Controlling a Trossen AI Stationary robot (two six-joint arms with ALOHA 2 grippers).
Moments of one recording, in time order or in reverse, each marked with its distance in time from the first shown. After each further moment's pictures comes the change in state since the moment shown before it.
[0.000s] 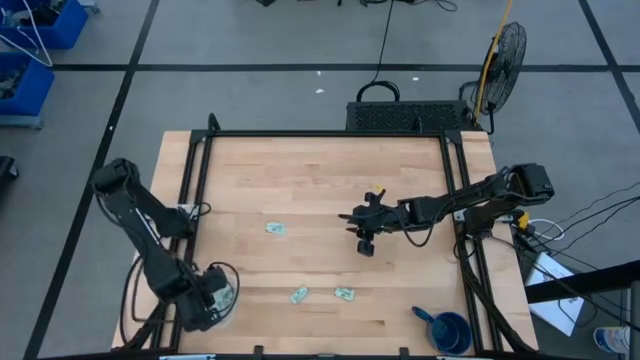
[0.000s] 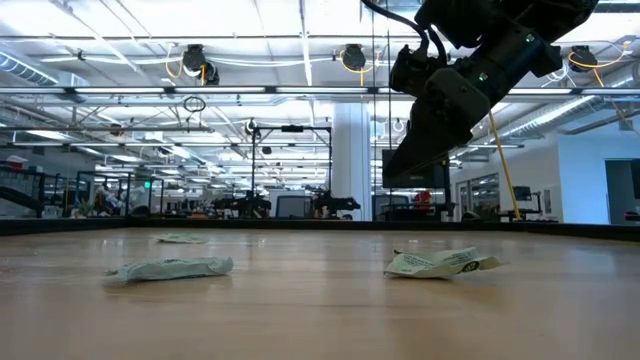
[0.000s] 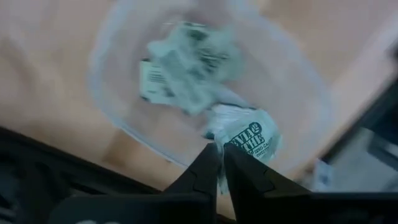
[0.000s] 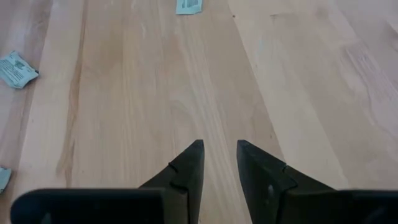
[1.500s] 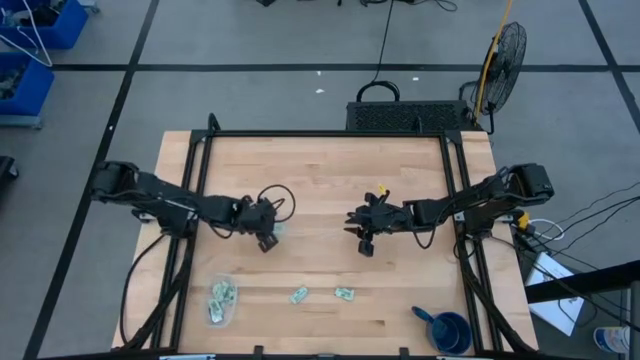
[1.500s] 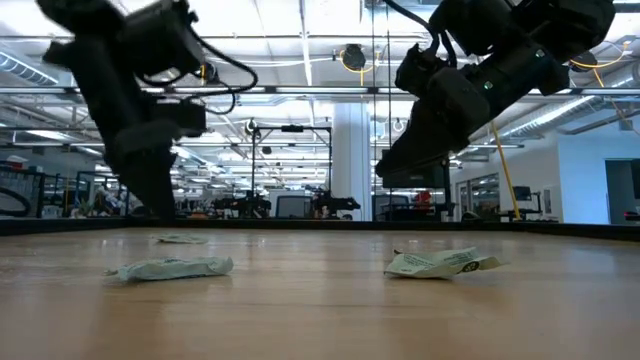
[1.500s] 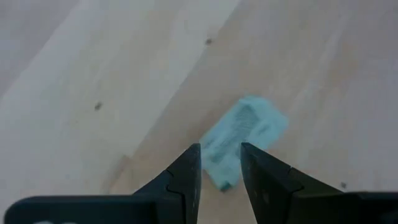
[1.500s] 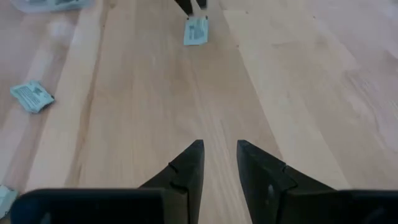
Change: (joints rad) left arm 0.894 -0.024 -0.327 0.545 -0.318 0.959; right arm -0.005 0.001 -0.107 0.254 -0.006 -0.019
